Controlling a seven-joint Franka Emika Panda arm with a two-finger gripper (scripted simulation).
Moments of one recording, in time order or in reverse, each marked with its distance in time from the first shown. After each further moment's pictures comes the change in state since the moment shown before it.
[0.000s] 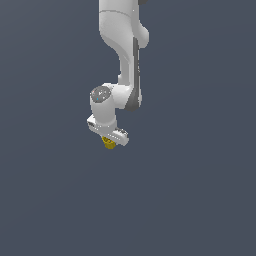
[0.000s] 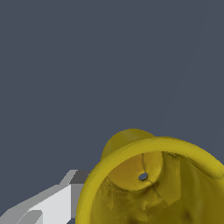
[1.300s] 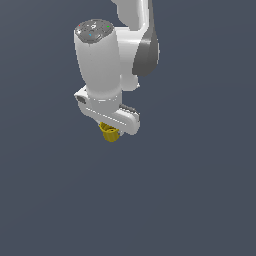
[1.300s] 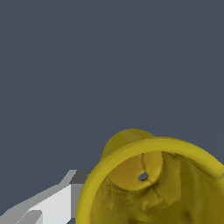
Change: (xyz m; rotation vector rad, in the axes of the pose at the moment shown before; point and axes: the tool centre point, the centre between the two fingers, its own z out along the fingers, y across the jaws) arm 0.056 -0.065 -0.196 -0.002 0.002 0.001
